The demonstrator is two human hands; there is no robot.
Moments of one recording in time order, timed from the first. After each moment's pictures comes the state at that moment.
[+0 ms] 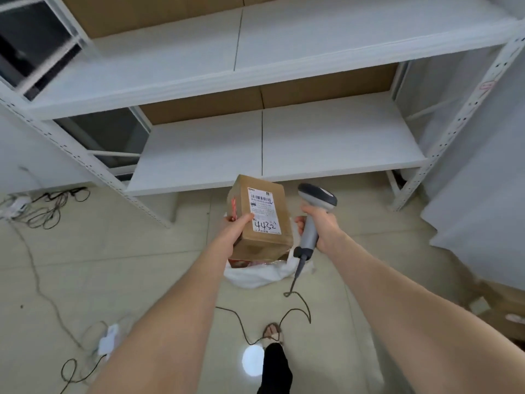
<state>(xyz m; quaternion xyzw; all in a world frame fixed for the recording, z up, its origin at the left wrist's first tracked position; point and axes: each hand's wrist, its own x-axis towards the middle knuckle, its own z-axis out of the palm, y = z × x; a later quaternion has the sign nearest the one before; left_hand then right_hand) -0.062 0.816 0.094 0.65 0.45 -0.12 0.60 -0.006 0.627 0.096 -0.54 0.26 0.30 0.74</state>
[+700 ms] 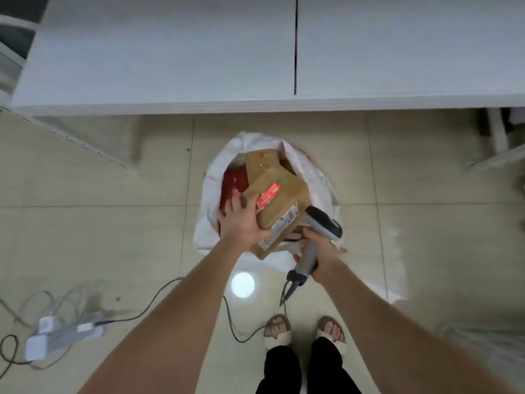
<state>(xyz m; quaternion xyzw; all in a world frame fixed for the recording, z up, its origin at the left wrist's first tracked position) 0.063 0.972 -0.298 0.94 0.21 -0.24 0.14 0.078 0.795 -0.313 -0.49 0.46 0.37 0.63</state>
